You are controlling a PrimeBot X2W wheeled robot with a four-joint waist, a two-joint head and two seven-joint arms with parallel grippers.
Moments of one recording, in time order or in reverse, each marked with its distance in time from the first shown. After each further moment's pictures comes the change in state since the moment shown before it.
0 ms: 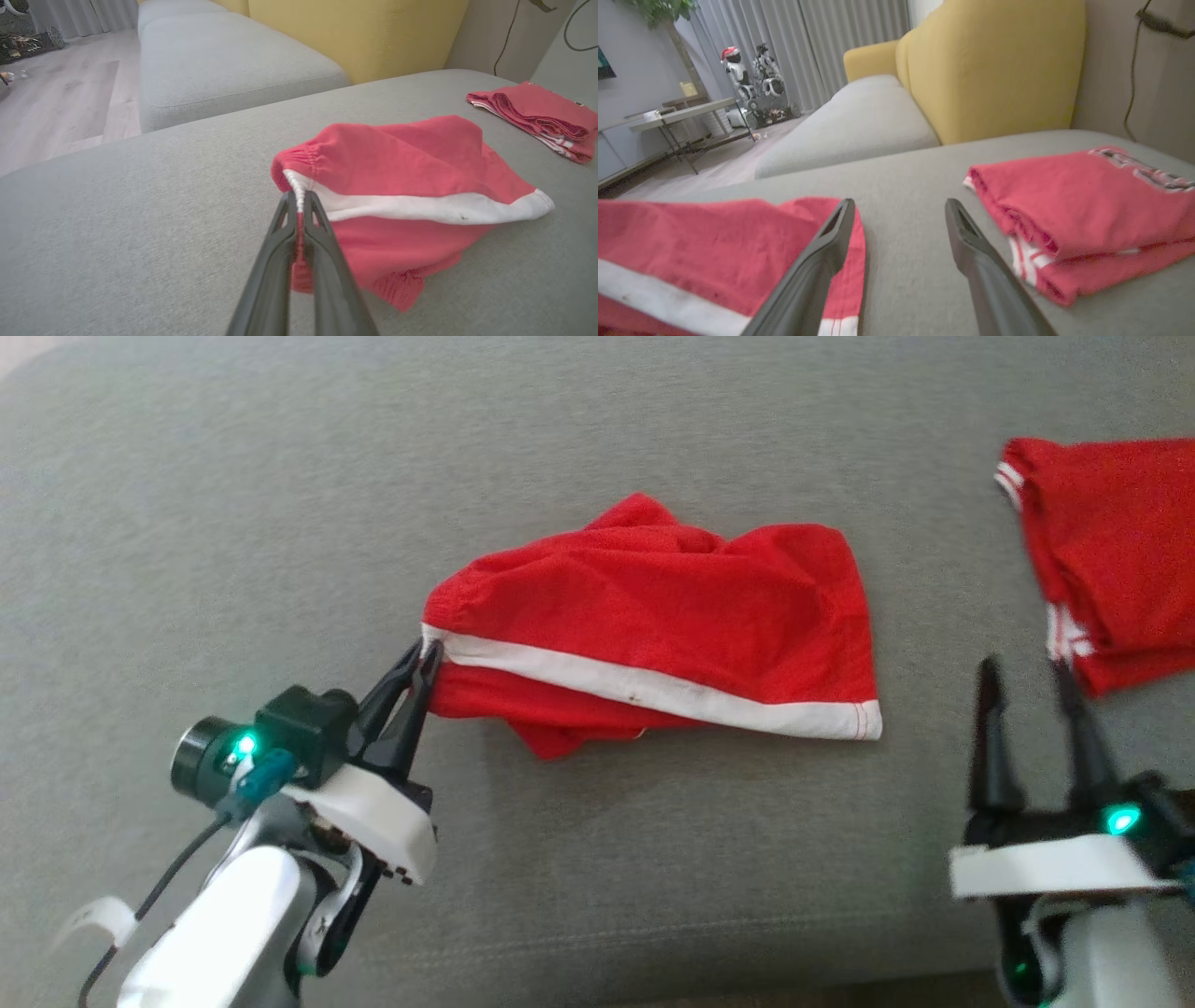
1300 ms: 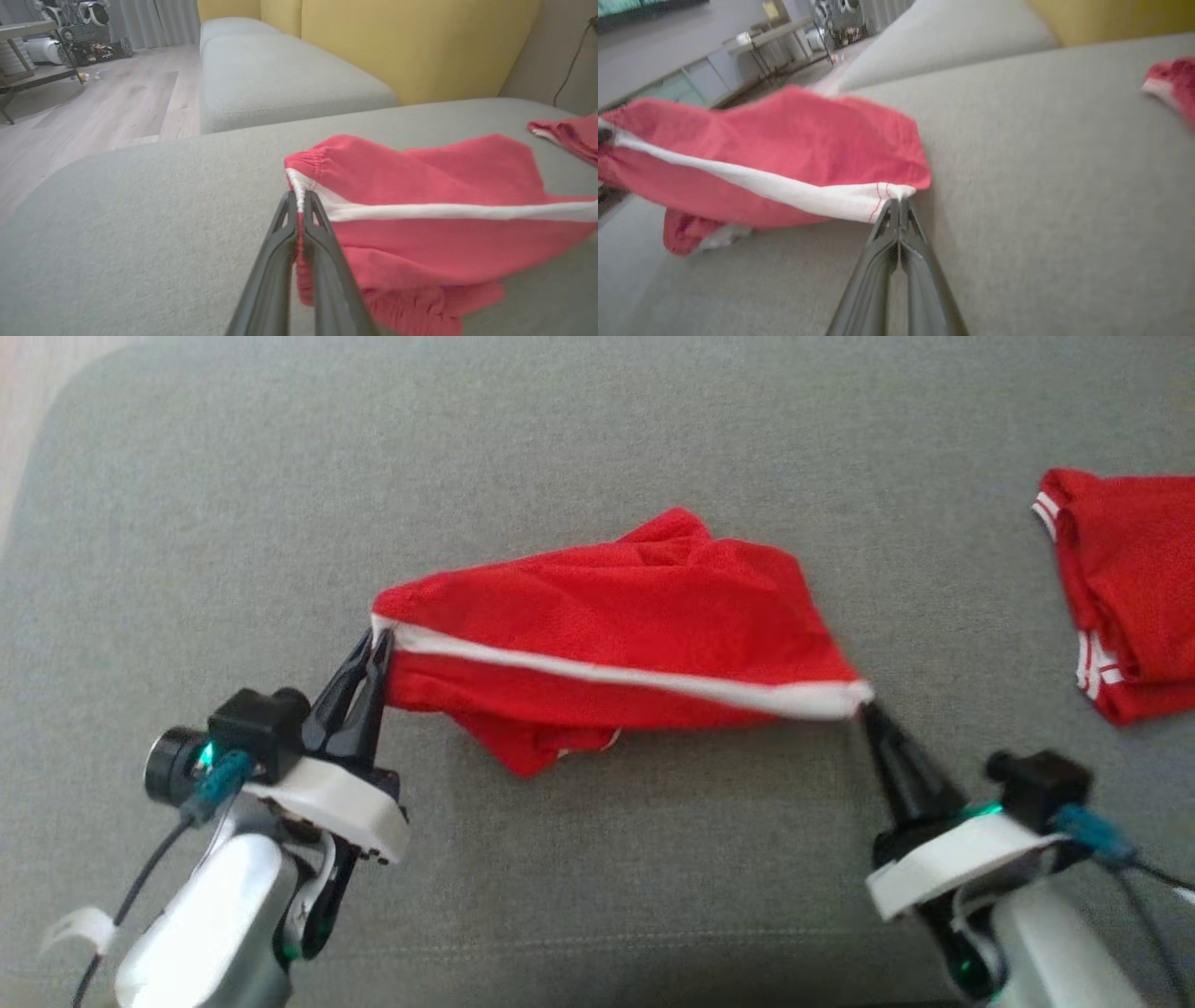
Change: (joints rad) left arm -0.022 -0.038 0.049 0.187 -0.035 -0.018 -0.160; right arm -0.089 -0.153 0.344 0.250 0.195 0.000 0.109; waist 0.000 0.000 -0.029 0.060
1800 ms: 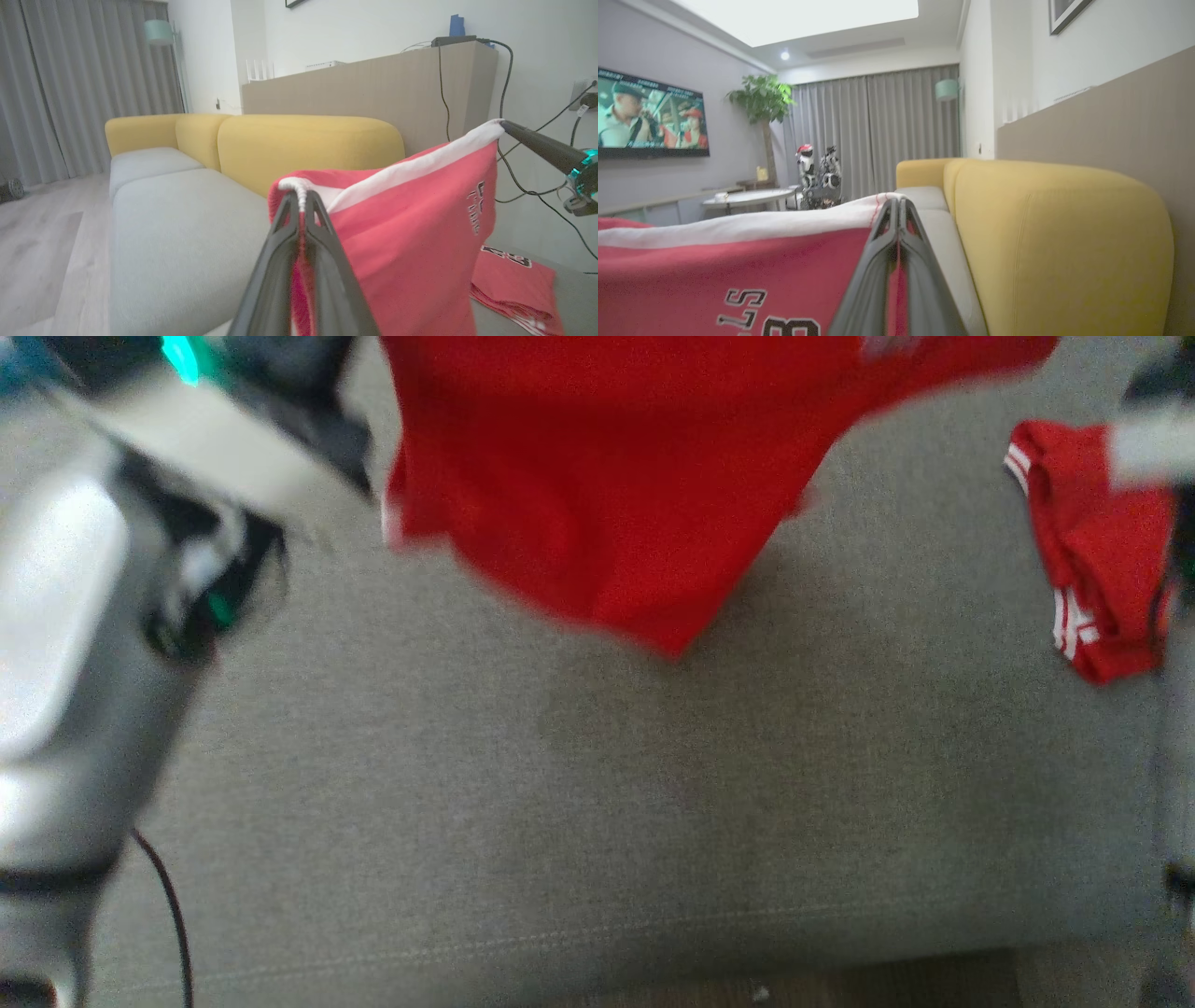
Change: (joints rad) left arm -0.478 0.029 0.058 -0.202 -0.141 -0.193 0.236; right arm -0.523 -0.077 -0.234 -0.263 0.005 0.000 0.157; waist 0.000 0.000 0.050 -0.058
